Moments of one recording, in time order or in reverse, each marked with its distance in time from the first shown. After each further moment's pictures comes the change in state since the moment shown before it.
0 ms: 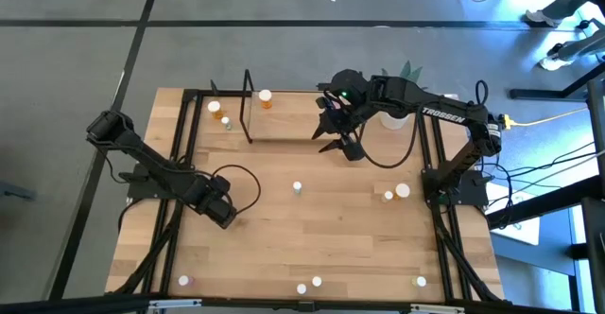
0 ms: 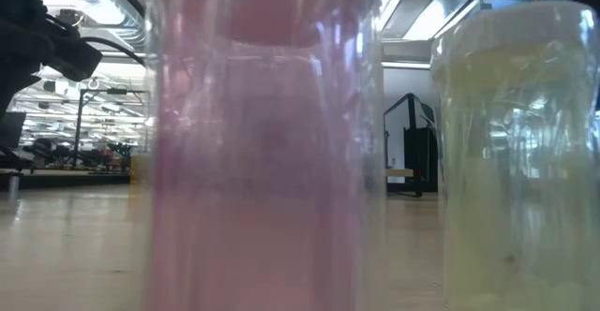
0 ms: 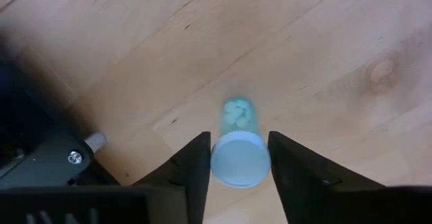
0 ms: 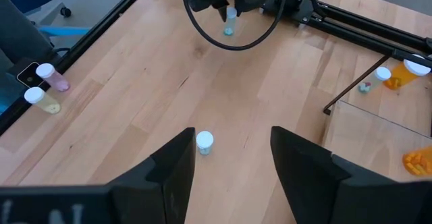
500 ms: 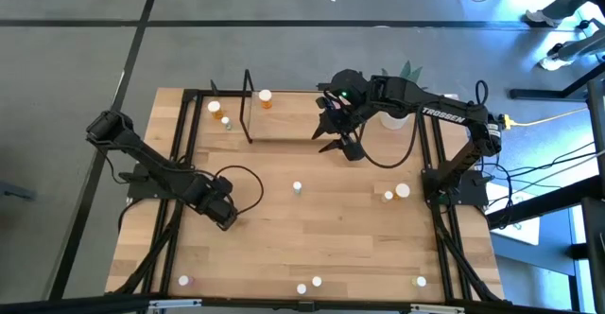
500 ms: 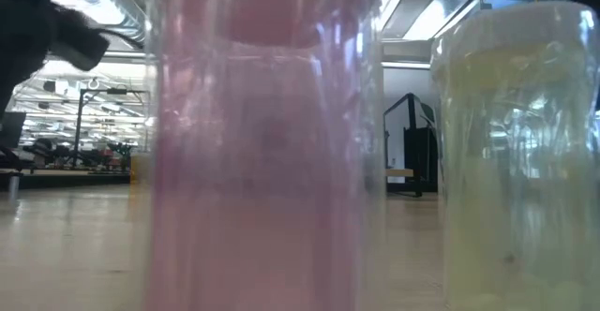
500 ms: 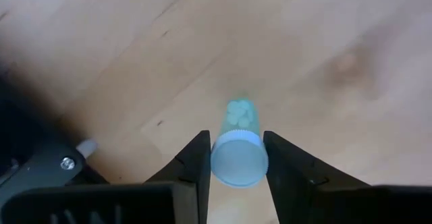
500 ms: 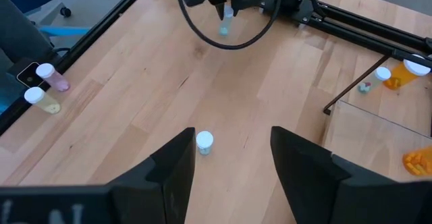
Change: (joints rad) left arm 0.015 -0.001 0.049 -0.009 0.000 0.081; right arm 0.000 0.000 0.000 0.000 0.000 0.000
